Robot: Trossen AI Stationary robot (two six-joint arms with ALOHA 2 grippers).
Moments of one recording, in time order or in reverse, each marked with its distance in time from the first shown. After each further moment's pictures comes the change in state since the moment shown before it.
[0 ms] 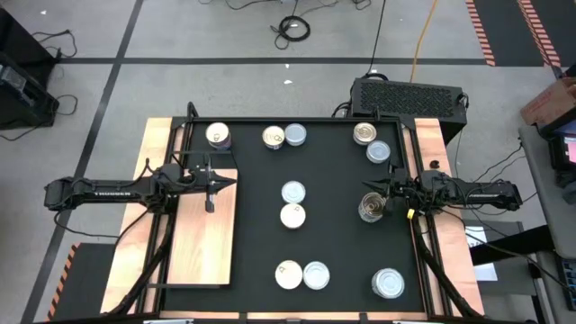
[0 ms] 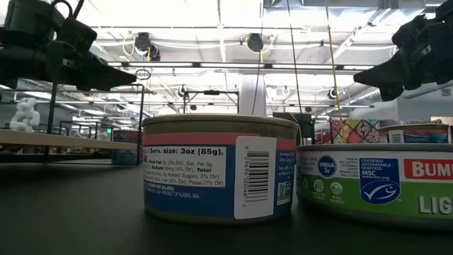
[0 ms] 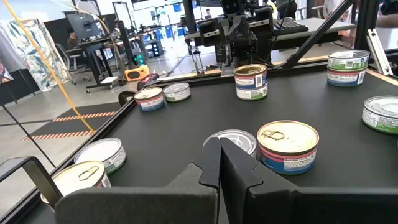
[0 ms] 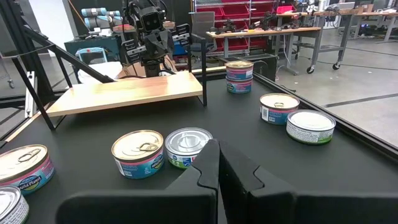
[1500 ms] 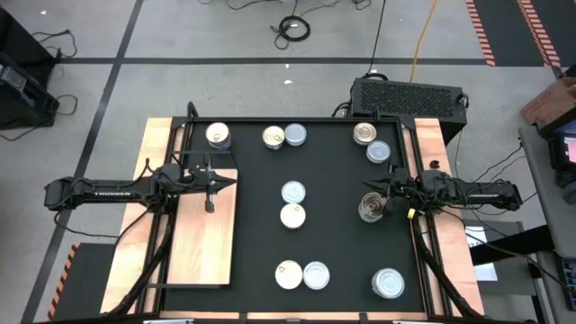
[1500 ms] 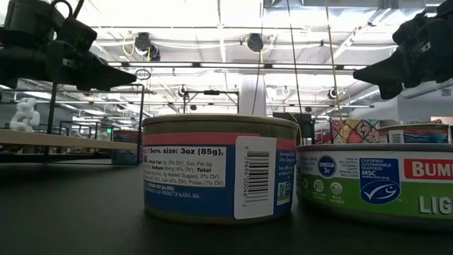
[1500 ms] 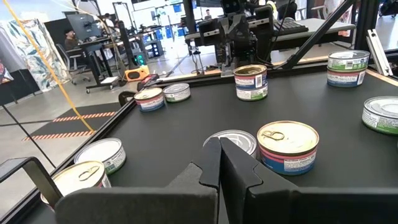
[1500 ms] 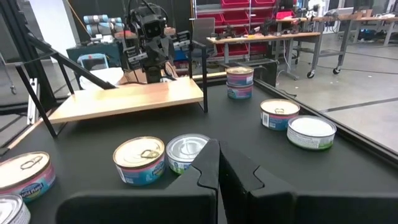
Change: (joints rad) left arm 0.000 0.000 0.000 0.002 0.000 -0.011; right arm 0.000 0.000 0.000 0.026 0.000 0.000
